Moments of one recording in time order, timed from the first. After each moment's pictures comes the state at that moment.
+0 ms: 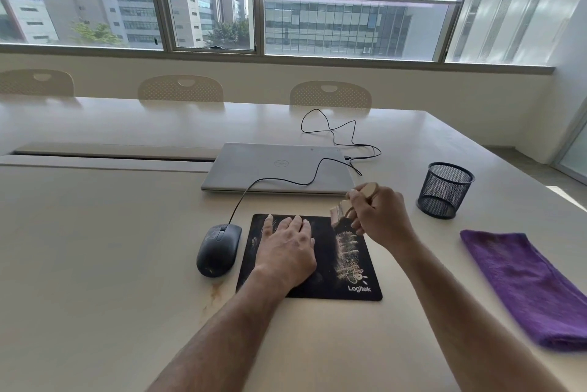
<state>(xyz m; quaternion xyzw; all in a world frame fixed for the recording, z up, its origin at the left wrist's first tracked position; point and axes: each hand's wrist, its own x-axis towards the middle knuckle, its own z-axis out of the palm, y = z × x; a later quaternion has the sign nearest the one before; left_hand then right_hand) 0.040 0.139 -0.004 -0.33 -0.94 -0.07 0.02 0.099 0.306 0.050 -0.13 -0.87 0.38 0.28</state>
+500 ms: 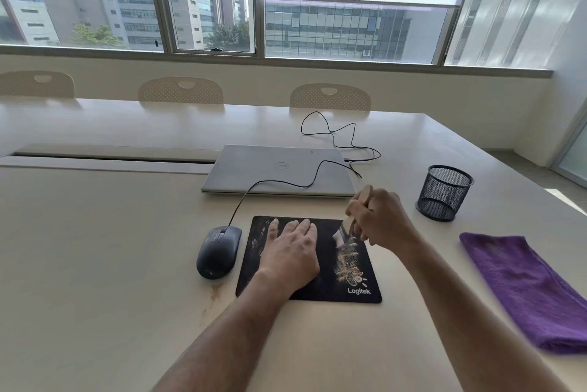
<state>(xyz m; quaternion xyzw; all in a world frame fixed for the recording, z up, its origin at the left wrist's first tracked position) 0.044 0.143 -0.003 -0.35 -0.93 -0.08 0.01 0.098 0.312 0.052 -0.13 -0.90 0.33 0.24</state>
